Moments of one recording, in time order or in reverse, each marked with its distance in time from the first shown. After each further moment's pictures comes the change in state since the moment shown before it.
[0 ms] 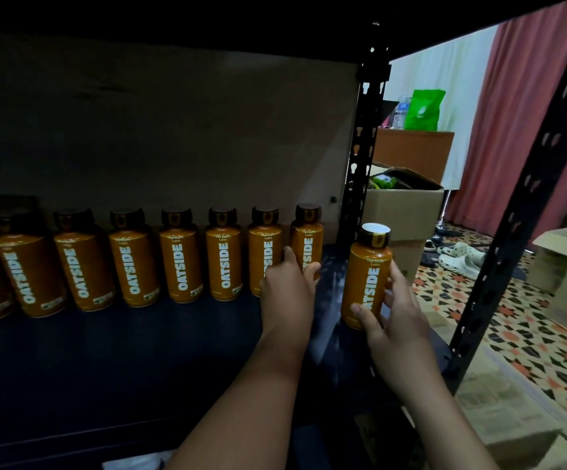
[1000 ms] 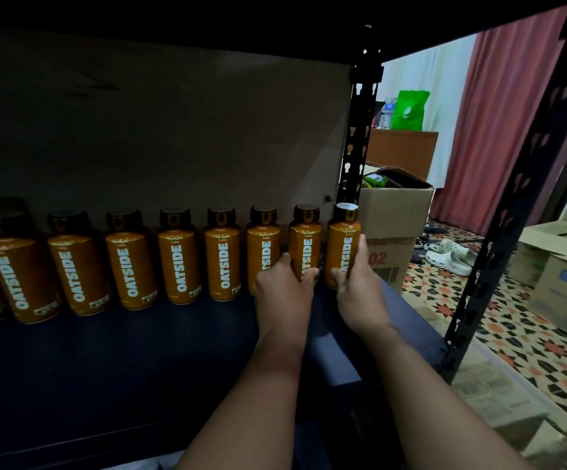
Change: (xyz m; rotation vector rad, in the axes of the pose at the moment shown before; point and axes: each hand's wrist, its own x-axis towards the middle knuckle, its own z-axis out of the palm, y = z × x) left_hand -0.011 -0.006 -0.009 -0.172 0.048 -0.008; right_hand 0.051 -0.012 0.037 0.016 -0.085 0.080
